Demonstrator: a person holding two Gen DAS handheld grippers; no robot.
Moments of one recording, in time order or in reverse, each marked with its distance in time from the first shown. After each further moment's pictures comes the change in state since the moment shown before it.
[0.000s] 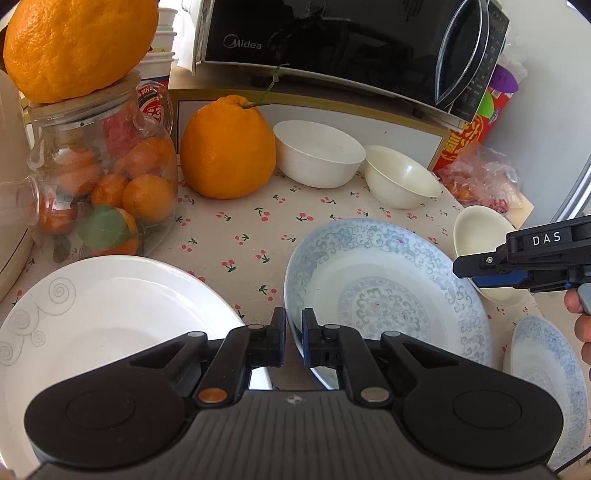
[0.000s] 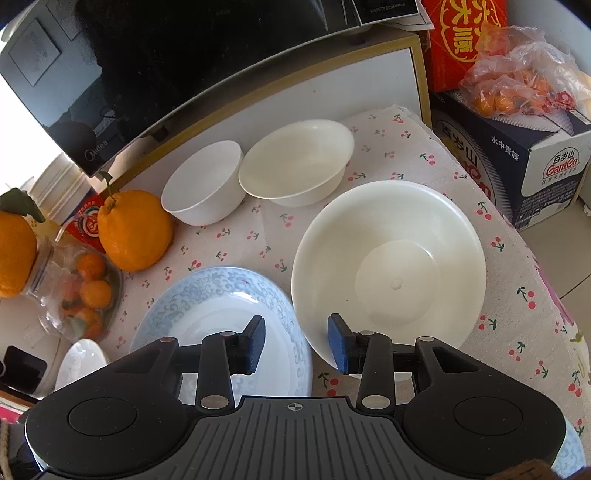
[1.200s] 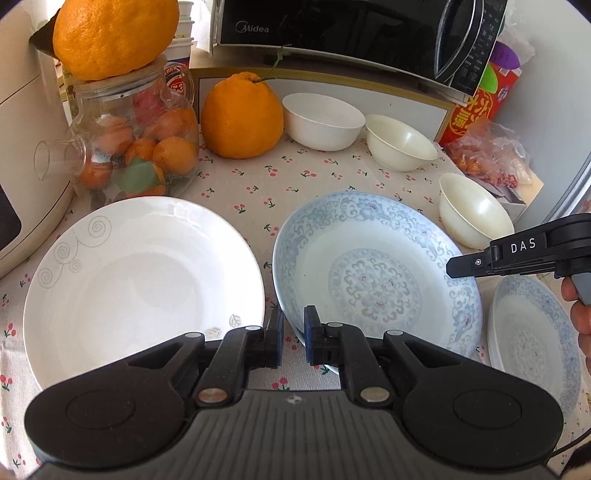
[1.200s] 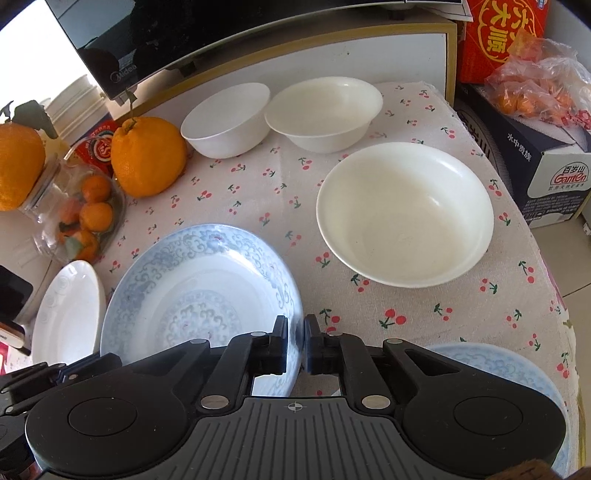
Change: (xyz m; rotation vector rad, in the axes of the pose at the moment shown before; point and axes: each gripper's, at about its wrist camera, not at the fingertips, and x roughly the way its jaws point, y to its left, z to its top) left arm -0.034 -0.019 -0.025 -0.022 0.085 0.079; right arm -0.005 0.014 -0.026 -0.155 0.112 -0.023
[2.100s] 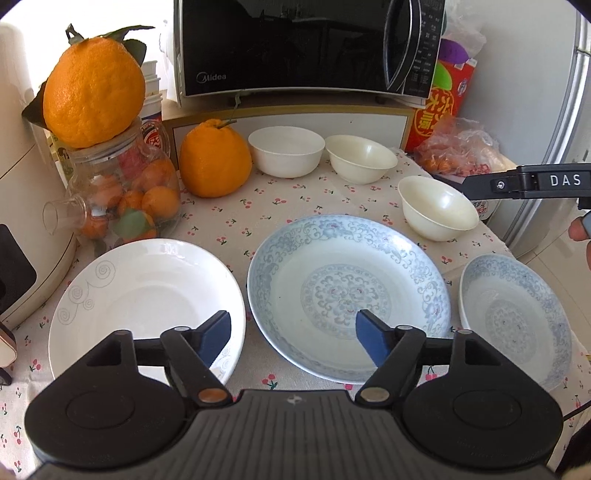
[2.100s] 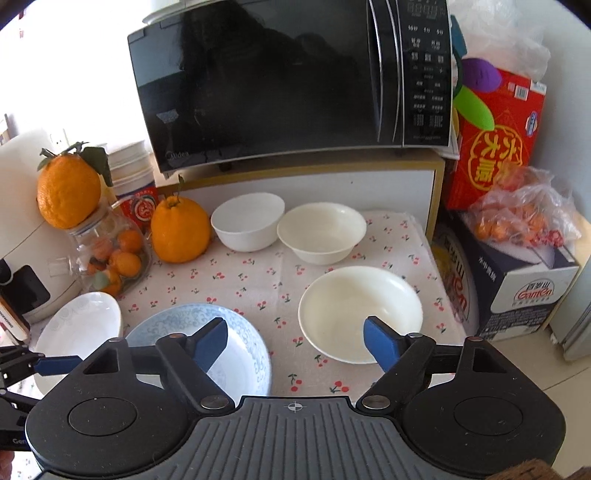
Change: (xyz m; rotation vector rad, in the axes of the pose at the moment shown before) left arm -0.032 -0.025 -0.008 0.154 -0.104 0.006; right arm -0.088 -0.004 -0.017 -0.199 -0.372 -0.043
